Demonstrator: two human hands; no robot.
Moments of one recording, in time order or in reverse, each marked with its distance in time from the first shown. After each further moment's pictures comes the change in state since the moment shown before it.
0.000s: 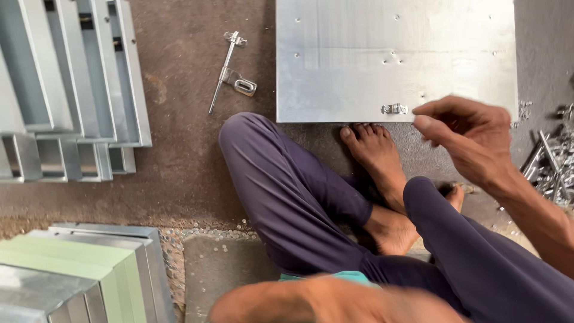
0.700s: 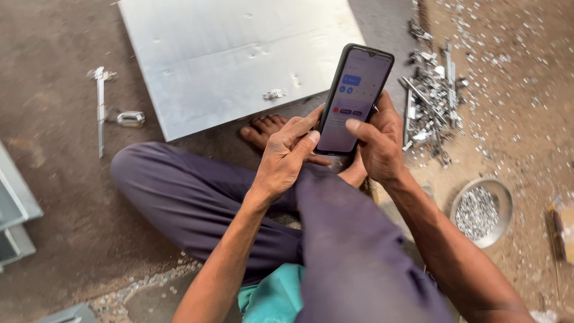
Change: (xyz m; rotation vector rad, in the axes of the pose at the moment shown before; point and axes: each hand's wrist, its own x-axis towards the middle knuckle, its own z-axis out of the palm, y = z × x) left_hand 0.123 -0.112 -0.037 0.676 -0.018 0.040; right_hand -0.100 0.028 -0.001 0.797 0.321 -0.158
